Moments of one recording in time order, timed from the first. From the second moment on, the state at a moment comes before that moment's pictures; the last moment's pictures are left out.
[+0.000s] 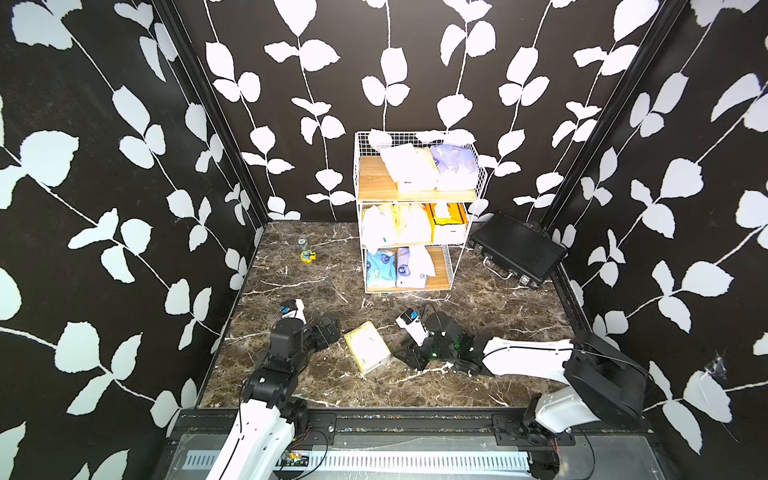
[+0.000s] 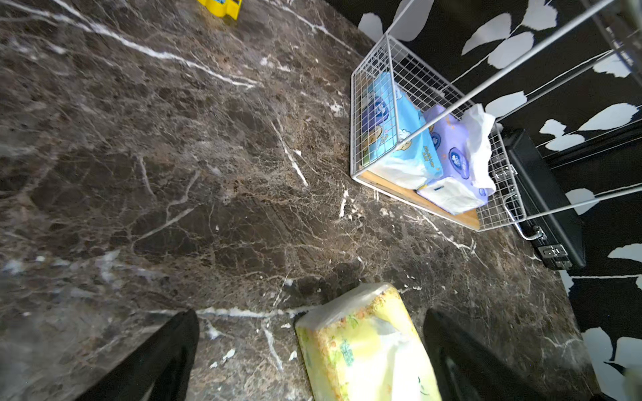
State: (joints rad) left arm -0.25 0.53 0.35 -0.42 0.07 -0.62; right arm 0.98 1.47 0.61 0.21 -0.27 0.30
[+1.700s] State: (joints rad) left arm -0.26 1.08 0.27 0.10 0.32 -0.60; right arm 0.89 1.73 0.76 0.31 -0.30 0.49
